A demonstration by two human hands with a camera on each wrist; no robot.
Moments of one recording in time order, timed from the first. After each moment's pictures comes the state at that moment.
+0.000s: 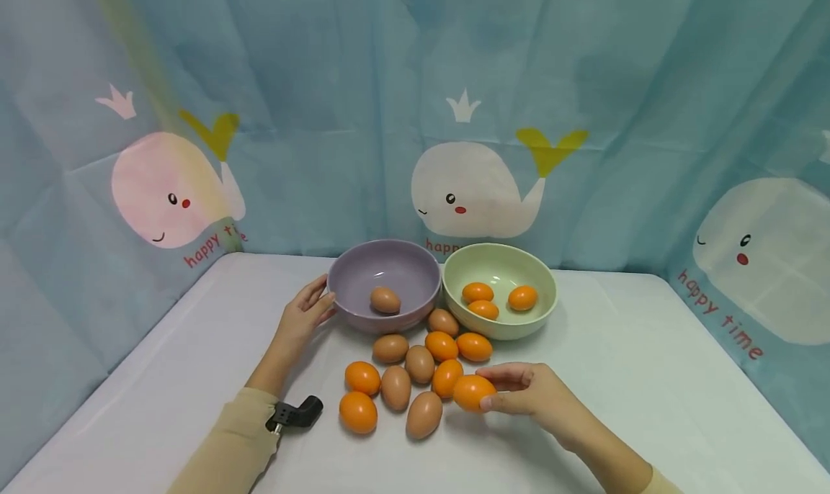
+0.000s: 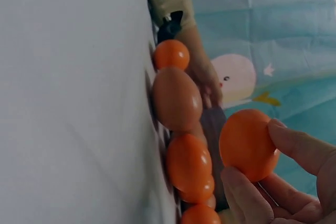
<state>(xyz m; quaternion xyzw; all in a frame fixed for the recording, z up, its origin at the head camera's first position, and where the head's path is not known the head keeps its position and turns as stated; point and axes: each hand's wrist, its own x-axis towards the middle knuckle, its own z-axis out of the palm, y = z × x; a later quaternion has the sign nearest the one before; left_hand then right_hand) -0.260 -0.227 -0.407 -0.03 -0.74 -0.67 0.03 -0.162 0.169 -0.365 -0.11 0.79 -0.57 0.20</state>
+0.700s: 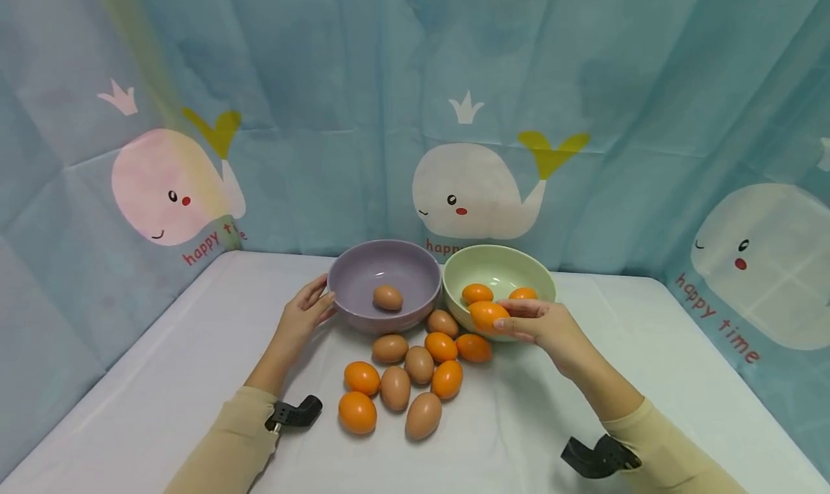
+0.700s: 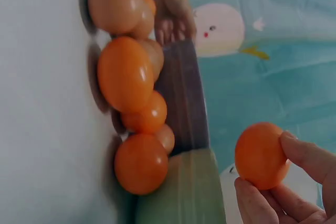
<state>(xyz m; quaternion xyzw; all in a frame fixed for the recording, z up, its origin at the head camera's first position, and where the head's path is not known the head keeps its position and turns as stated) -0.259 -0.226 -0.409 -0.03 -0.74 -0.67 0.04 -0.221 0.176 -0.324 -0.05 0.80 -0.58 0.11</state>
